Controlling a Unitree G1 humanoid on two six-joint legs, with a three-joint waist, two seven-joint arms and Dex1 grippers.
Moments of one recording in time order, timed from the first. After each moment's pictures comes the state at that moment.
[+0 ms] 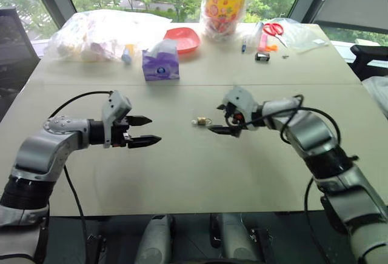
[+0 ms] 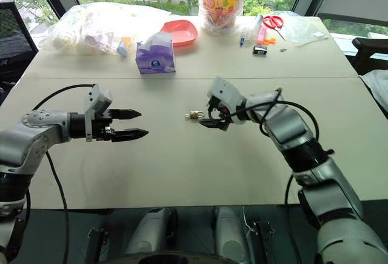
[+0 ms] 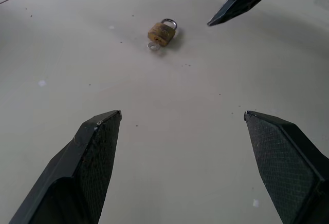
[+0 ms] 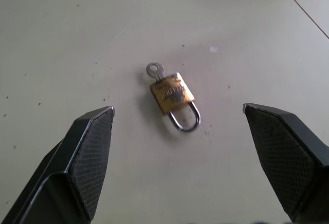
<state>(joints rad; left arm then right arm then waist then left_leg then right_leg) -0.42 0.81 -0.02 -0.14 -0.55 0.71 -1.04 -0.84 -0.55 0.43 0.19 0.16 0.60 0.91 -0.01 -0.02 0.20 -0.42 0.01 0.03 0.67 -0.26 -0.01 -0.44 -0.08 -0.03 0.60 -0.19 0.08</state>
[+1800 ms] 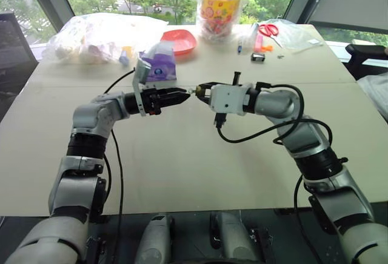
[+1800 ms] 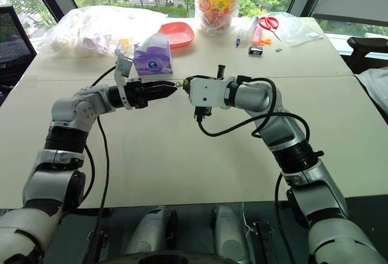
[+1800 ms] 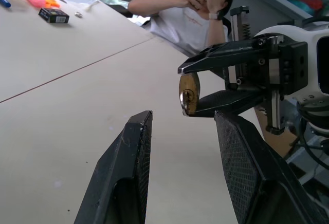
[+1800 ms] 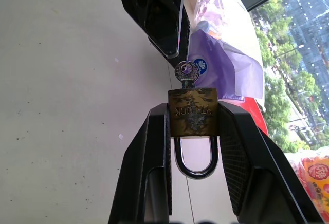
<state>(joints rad) -0.84 0.44 0.01 0.46 -0.57 0.66 -1.16 -0.73 -0.53 0.30 -0.04 -0.23 0.05 0.82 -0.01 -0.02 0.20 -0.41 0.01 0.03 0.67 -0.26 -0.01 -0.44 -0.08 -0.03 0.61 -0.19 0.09</state>
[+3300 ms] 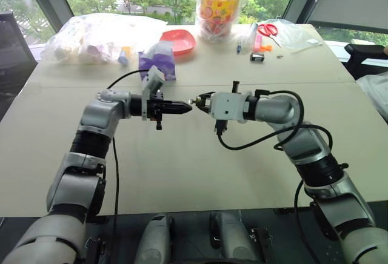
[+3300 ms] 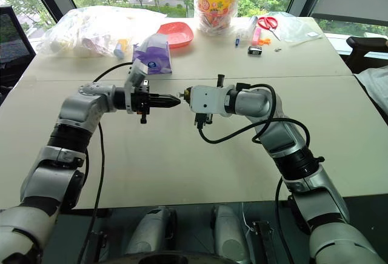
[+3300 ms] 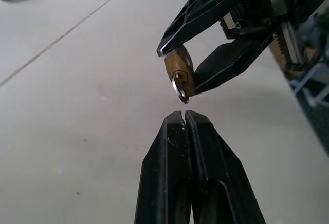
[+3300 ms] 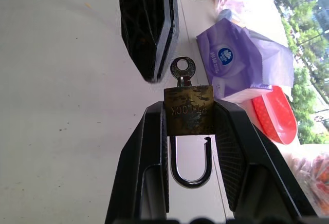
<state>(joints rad) -0.85 0.49 -0.10 0.45 -0.43 0.57 -1.35 -0.69 -0.54 0.31 -0.11 -0.22 0.13 0.88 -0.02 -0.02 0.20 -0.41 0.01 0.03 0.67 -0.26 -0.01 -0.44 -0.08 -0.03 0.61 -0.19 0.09</state>
